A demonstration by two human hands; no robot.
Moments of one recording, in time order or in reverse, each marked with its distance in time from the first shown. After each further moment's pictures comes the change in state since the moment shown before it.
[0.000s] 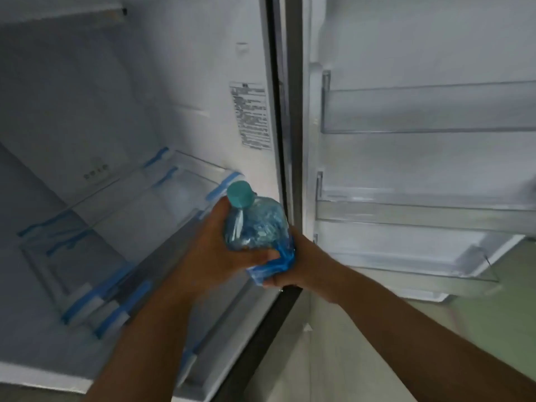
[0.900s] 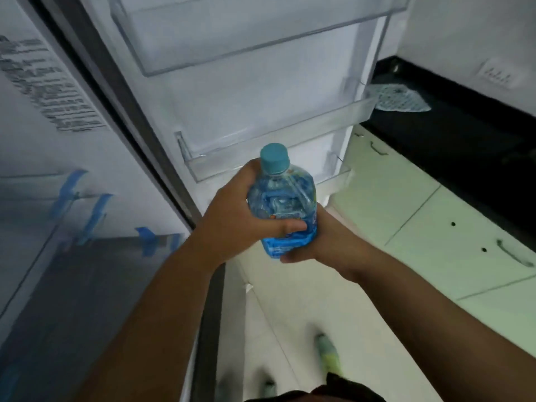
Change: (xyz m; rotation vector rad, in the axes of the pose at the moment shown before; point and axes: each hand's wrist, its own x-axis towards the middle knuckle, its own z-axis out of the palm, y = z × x) left_hand 0.020 0.014 0.145 0.015 -0.645 0.186; right_hand -0.167 0.056 -0.033 0.217 0.599 0.177
